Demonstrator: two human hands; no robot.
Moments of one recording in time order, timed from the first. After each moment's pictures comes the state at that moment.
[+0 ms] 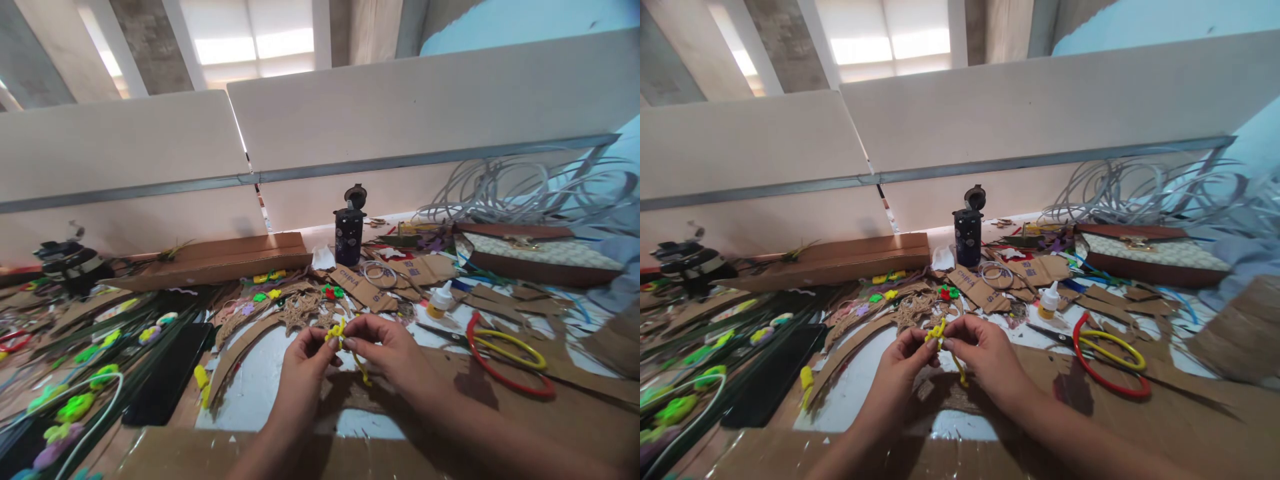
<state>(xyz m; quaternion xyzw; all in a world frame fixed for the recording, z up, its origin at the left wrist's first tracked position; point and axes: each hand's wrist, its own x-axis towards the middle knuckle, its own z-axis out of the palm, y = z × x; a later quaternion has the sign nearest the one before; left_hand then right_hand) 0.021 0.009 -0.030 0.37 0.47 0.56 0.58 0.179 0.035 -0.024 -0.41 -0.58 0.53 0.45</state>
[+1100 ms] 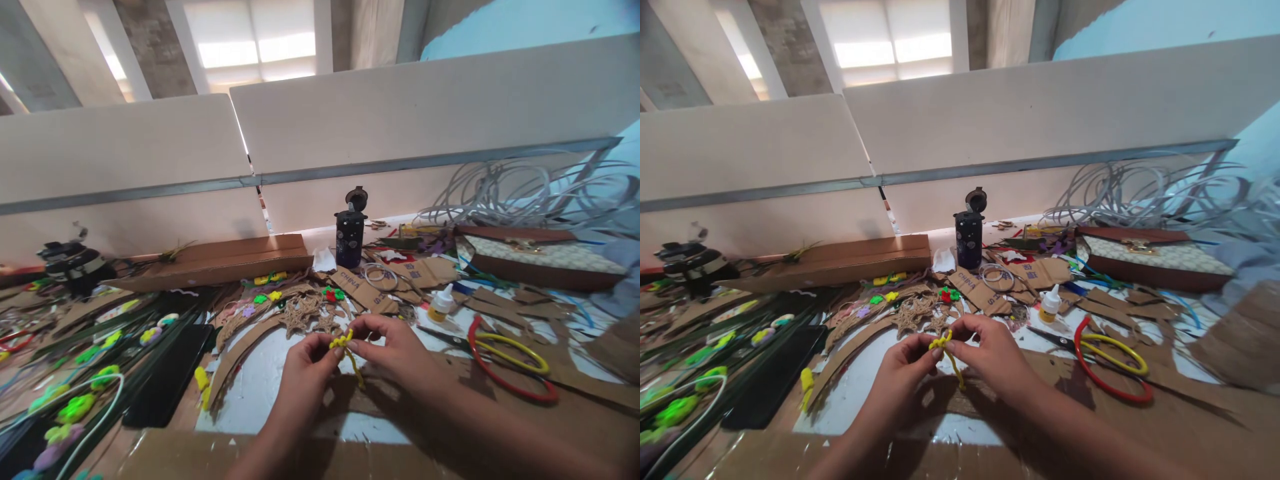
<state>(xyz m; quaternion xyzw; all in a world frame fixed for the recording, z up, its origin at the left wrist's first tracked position) 0.018 0.014 -0.028 0.43 0.50 0.50 0.56 0.188 0.041 -0.010 -0.45 -0.69 0.43 0.38</state>
